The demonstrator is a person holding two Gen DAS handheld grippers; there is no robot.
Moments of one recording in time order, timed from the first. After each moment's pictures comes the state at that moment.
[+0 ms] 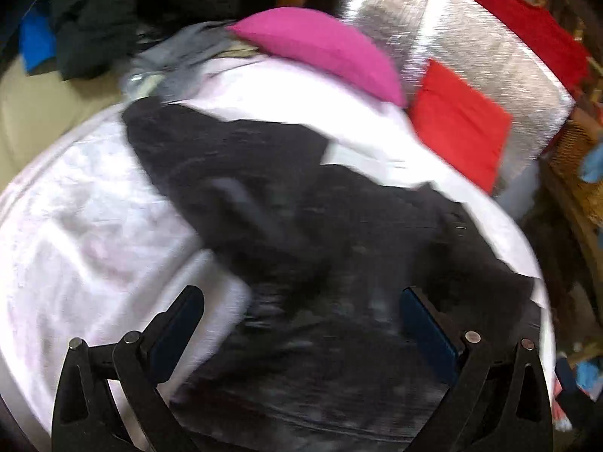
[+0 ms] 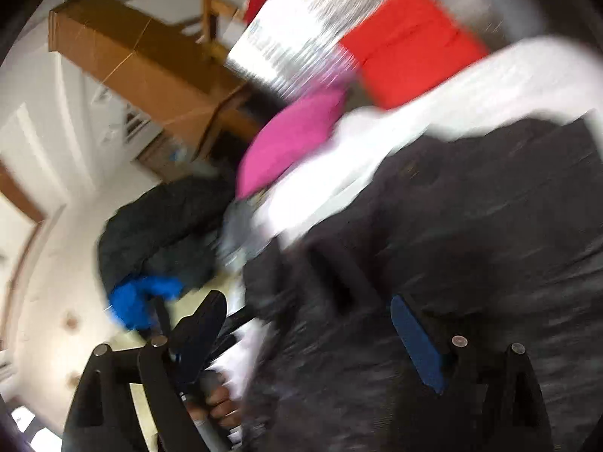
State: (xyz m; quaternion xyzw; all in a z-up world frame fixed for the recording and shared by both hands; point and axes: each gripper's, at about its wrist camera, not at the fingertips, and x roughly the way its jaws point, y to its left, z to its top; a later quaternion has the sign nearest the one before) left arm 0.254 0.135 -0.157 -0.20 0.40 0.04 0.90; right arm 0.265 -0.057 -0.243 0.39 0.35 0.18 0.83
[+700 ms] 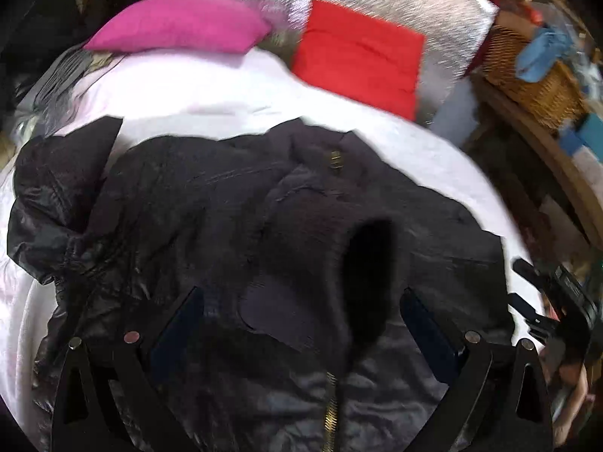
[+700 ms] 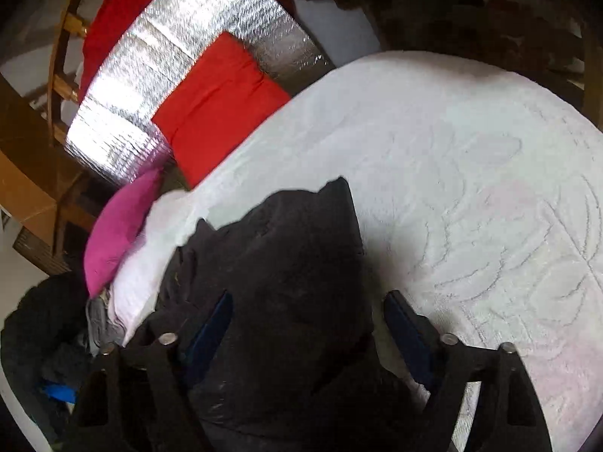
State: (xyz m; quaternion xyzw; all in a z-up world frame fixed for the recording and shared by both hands) left arm 0.299 -0.017 -0.165 -0.10 0.45 -0.06 0.88; right arm 0.306 -0.209 -0.335 0.40 0.41 -0.07 0.81
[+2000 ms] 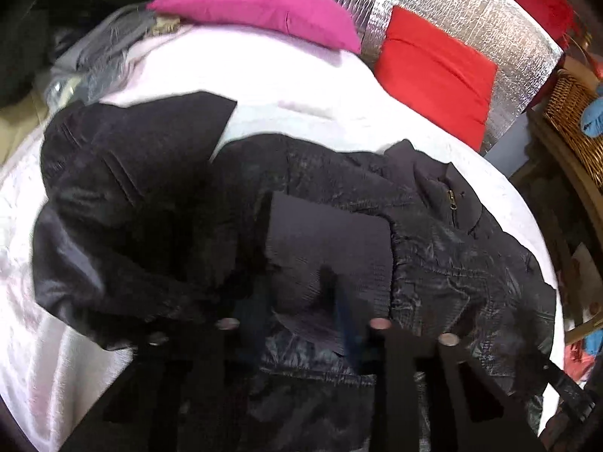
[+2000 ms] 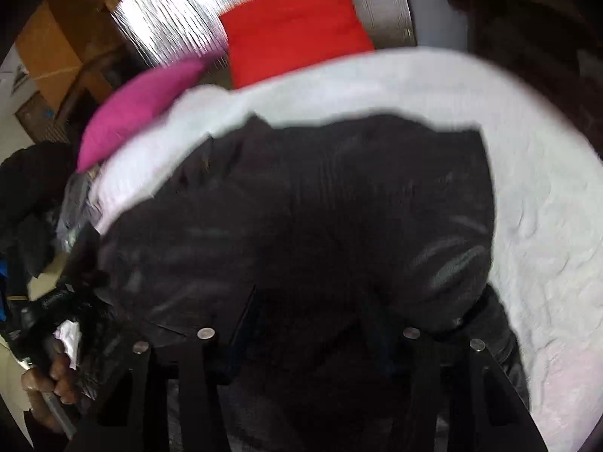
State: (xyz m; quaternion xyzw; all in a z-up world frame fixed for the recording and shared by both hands) left arm 0.332 0.086 -0.188 -0.15 0.45 0.01 0.88; right arm 0.323 -0.105 -0.328 0.23 0.50 0.00 0.83
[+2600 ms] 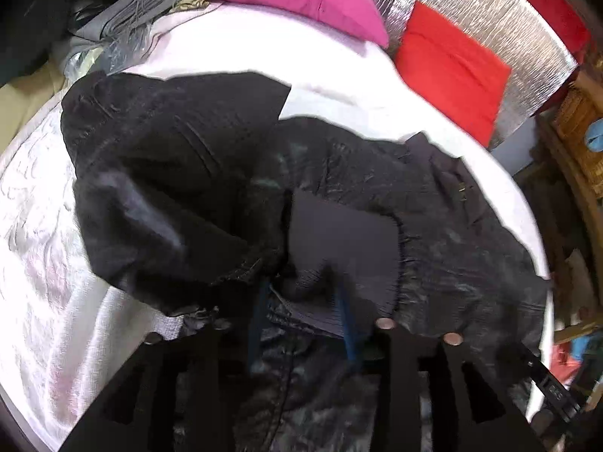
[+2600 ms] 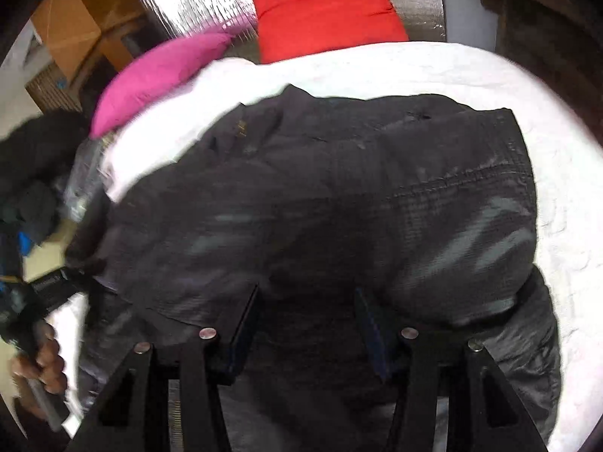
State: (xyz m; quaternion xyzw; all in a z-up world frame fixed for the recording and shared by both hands) left arm 0.320 0.121 -0.181 -0.18 0.49 0.00 0.85; right arm 0.323 -0.075 -0.314 0.22 0.51 0.05 0.83
